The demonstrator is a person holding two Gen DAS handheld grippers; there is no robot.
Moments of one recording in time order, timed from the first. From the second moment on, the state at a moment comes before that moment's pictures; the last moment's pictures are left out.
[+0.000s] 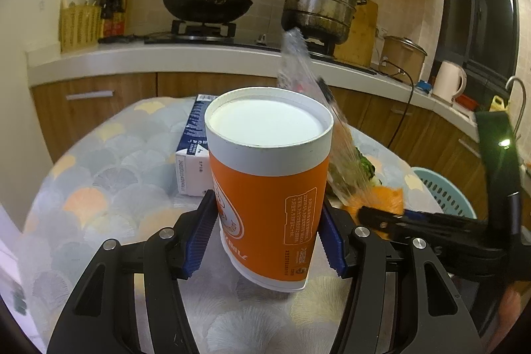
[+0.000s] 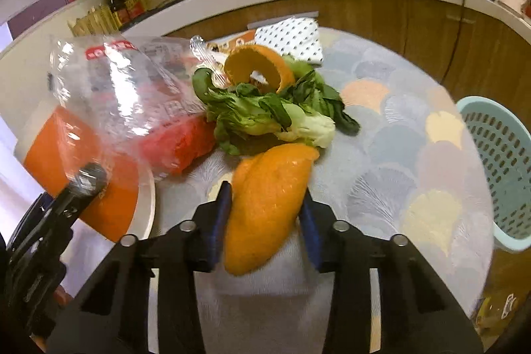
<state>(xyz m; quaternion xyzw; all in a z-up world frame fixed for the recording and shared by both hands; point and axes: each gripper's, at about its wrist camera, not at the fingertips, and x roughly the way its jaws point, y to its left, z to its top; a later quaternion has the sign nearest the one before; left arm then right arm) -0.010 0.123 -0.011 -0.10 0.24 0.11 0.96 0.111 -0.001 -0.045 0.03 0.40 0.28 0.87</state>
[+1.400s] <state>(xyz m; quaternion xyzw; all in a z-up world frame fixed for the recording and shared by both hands) 0.152 -0.108 0.007 -0.05 0.33 -0.13 0.93 0.169 -0.281 -0.071 0.10 0.36 0.07 0.92</state>
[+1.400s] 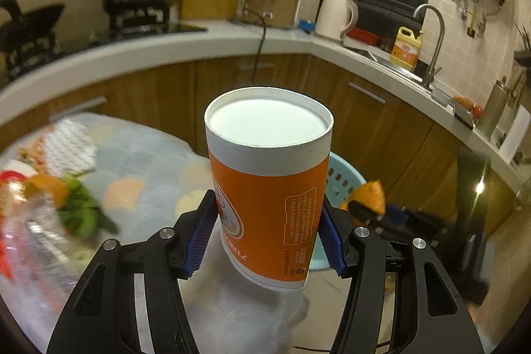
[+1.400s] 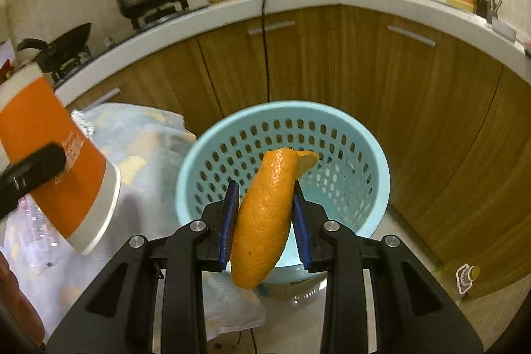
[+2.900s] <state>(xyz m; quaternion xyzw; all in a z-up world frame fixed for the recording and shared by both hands) 0.209 -0.129 -0.056 -0.13 0.42 -0.23 0.87 0.175 -0.316 -0.097 0.12 0.41 0.02 0.90</state>
